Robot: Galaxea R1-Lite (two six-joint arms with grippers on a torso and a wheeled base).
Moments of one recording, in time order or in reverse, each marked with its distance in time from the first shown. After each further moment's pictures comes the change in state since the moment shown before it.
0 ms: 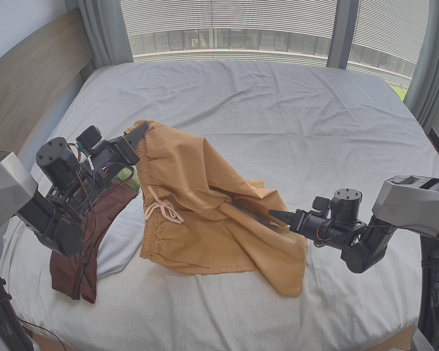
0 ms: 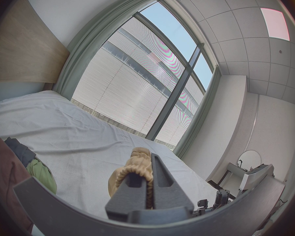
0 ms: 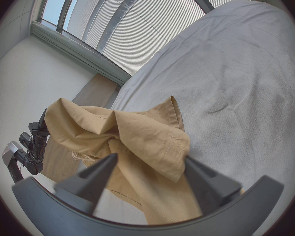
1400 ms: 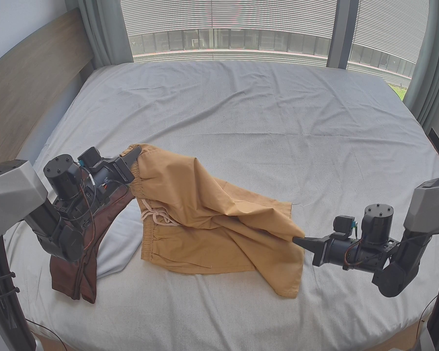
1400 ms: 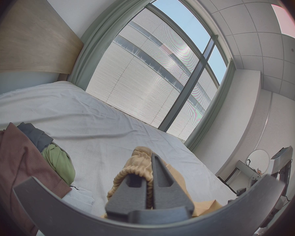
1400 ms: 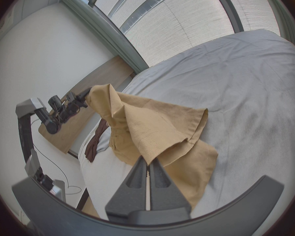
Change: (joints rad) left arm 0.074 0.106 0.029 -0.002 -0.001 -0.001; right arm 0.013 -0.239 0.434 -0.129 0.054 -0.312
